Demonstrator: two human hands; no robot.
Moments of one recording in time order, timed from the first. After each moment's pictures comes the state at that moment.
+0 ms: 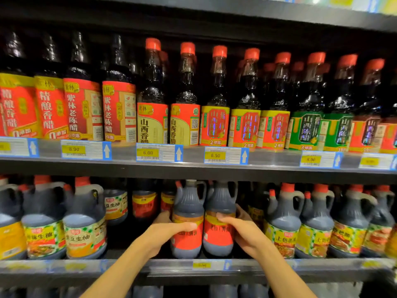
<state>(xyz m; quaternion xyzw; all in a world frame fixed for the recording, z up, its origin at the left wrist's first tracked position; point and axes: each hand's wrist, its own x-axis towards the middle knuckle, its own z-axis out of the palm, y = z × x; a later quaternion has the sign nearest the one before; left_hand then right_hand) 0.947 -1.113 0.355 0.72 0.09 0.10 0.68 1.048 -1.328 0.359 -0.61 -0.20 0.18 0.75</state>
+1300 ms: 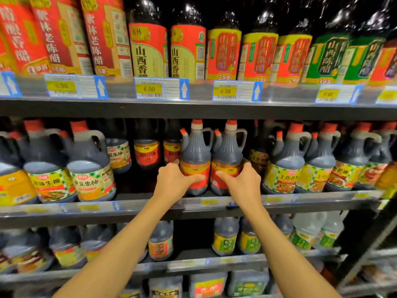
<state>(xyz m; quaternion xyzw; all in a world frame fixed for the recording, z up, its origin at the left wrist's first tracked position) 0.941 -1.127 0.339 0.88 0.17 0.23 0.38 0.997 -1.313 0.339 -0.85 -0.10 -0.15 0.49</state>
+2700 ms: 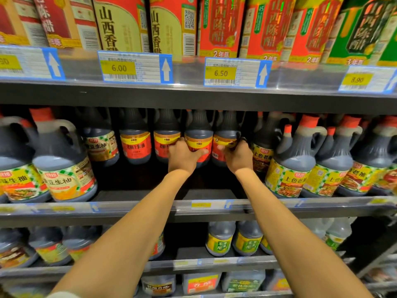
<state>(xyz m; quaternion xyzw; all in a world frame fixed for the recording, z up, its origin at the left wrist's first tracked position) 1.041 -1.147 0.336 0.83 0.21 0.28 0.44 1.104 -1.288 0.343 -0.85 -0.09 -0.09 0.51</state>
